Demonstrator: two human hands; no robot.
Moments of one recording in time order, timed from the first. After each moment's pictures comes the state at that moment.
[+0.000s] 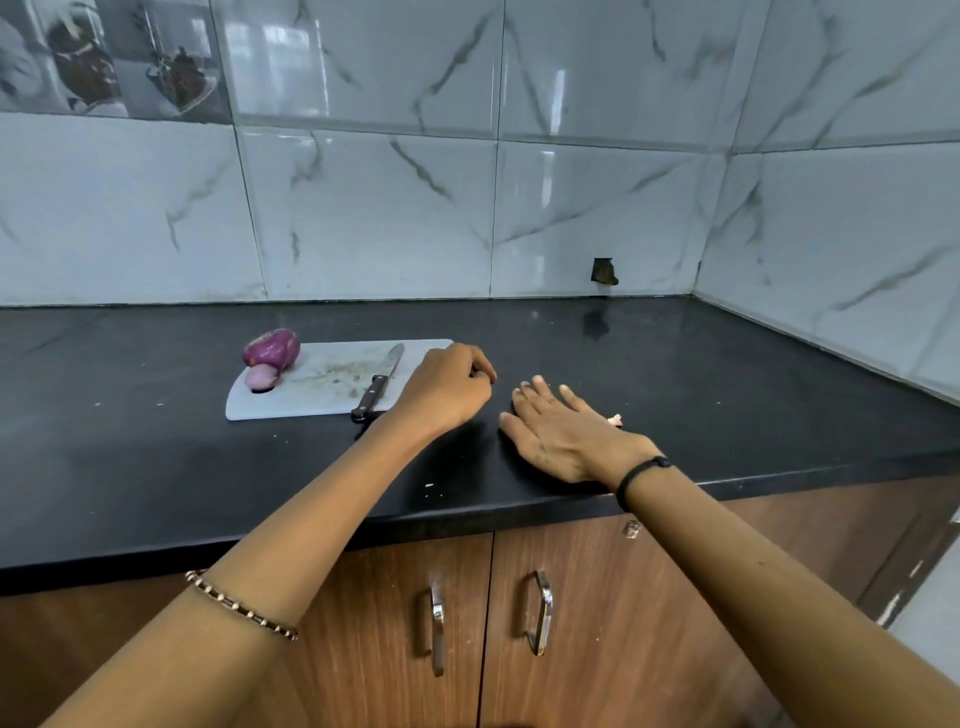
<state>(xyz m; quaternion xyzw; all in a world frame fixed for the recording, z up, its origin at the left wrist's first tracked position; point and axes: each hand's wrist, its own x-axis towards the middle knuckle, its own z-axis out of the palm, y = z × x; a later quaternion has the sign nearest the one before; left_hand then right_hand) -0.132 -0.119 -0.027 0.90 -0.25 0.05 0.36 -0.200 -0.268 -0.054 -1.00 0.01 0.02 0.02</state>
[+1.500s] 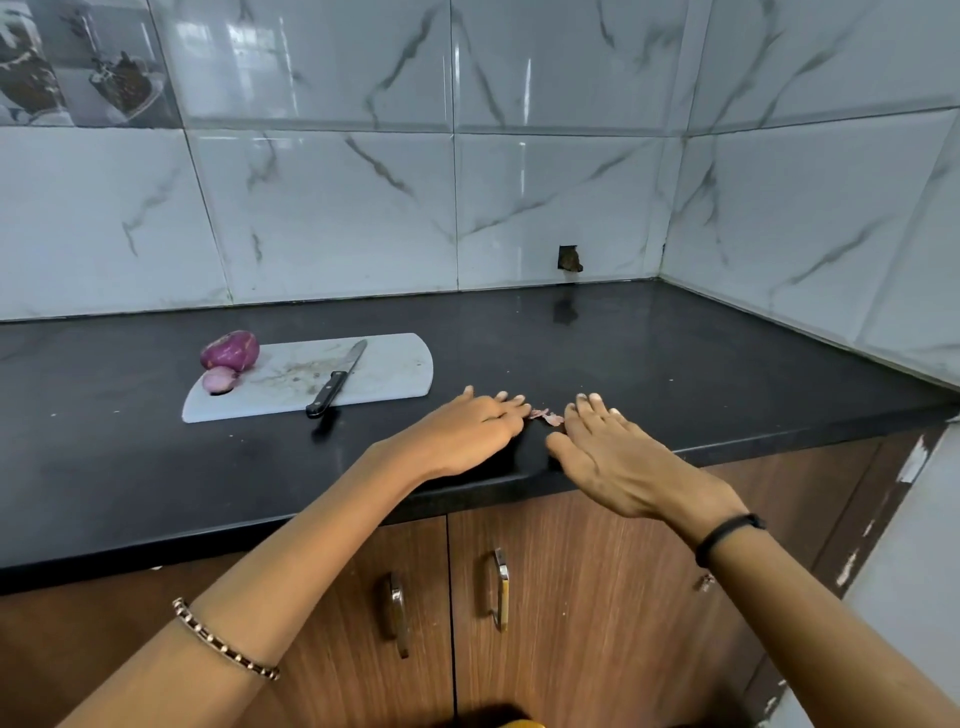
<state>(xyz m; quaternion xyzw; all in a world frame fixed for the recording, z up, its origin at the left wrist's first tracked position) -0.184 -0.154 -0.047 0.87 -0.42 -0.11 0.21 -0.286 -0.322 -0.067 -0.98 0.11 0.00 0.16</state>
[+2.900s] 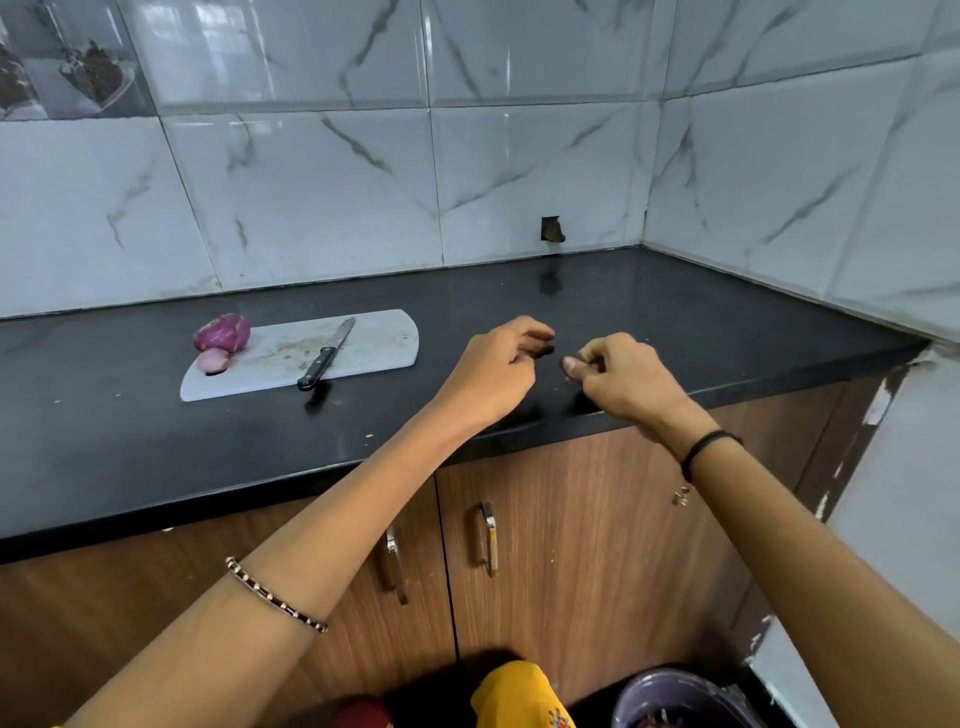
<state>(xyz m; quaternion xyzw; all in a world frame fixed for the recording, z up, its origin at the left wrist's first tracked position) -0.226 -0.186 -0.033 0.81 -0.38 0.00 0.44 -0.290 -0.340 -0.045 -0.90 0.18 -0.20 0.36</state>
